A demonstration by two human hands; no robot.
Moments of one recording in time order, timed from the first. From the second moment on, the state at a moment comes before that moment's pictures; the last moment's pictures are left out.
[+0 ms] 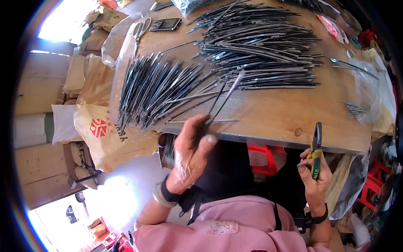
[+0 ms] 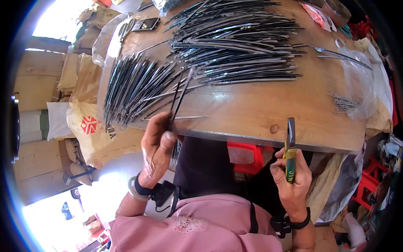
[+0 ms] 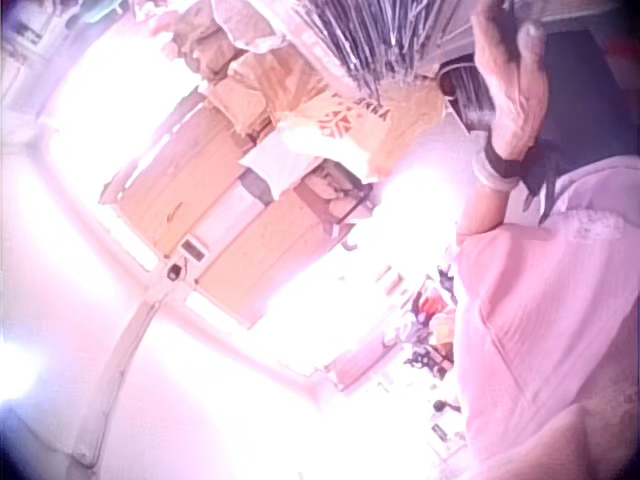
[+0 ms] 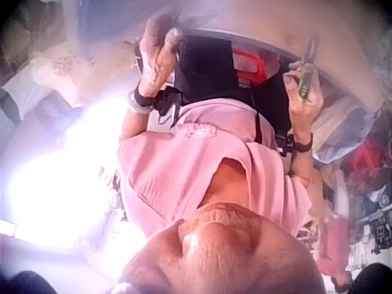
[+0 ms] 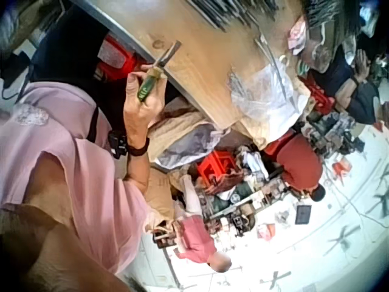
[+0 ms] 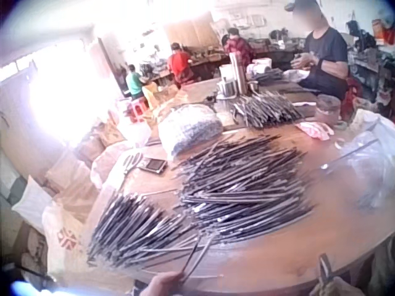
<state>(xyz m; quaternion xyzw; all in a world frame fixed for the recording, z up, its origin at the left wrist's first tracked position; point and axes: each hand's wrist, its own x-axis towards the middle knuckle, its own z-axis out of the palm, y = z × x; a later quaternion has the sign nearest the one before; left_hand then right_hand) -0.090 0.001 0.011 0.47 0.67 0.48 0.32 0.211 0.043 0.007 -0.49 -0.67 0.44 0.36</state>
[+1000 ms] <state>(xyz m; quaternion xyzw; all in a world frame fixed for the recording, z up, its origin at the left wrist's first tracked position) -0.177 0.032 0.008 0.66 0.73 0.06 -0.16 0.213 0.057 0.003 -0.46 -0.70 0.48 0.25</state>
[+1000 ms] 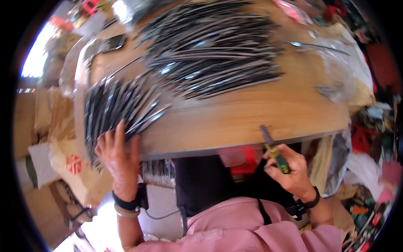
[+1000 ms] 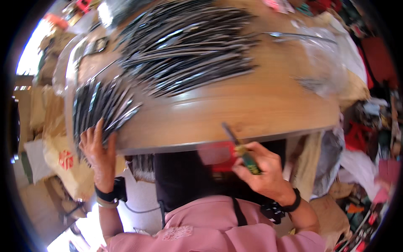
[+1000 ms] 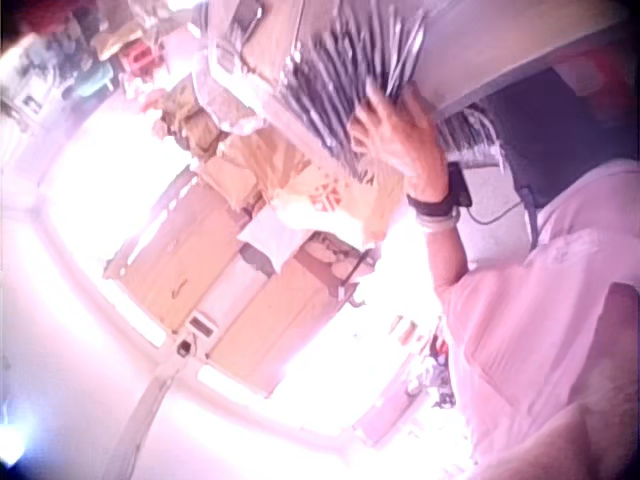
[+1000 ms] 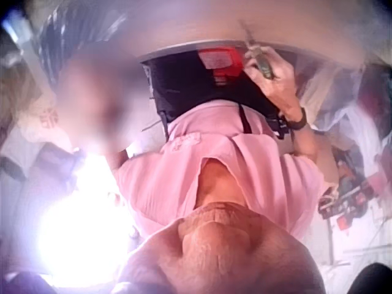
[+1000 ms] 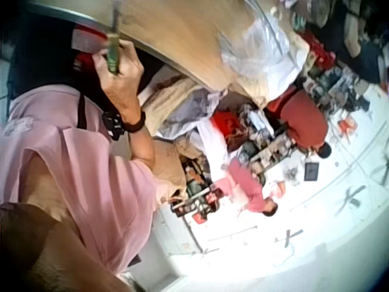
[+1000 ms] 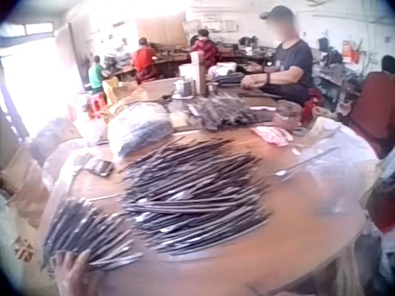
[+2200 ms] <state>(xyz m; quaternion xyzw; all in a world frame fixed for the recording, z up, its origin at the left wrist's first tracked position) -0.073 0.117 0.024 0.80 0.58 0.17 0.02 0.323 0.188 0.026 -0.35 -0.91 -0.22 0.05</state>
